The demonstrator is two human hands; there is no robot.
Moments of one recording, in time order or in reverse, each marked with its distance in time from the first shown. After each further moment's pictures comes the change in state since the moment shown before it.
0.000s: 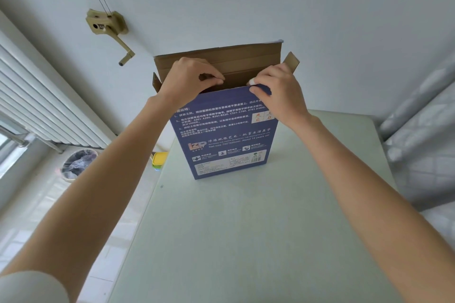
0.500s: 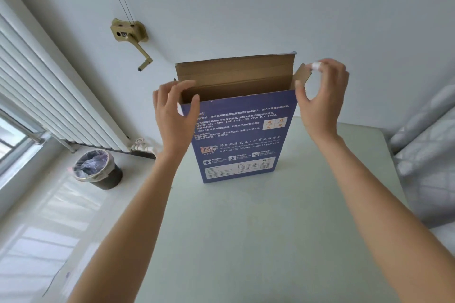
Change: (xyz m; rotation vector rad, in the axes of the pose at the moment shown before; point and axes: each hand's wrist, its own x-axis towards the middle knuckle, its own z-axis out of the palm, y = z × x) left_hand -0.085 0.016 0.009 -0.051 0.673 -0.324; right_hand -0.015 0.007 -0.022 0.067 0.525 0.134
